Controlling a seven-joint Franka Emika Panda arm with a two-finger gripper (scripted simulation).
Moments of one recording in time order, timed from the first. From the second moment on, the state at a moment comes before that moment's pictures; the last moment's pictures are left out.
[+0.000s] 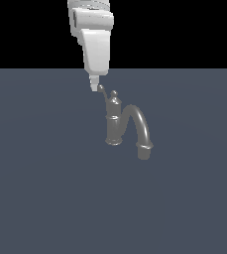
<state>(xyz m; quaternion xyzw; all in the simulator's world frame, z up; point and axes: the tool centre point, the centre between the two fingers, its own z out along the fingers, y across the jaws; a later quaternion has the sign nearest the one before) -0.047 0.050 0.243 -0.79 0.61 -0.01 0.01</state>
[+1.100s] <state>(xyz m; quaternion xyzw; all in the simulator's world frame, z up) -0.057 -0.027 0.243 -0.79 0.61 0.00 0.00</state>
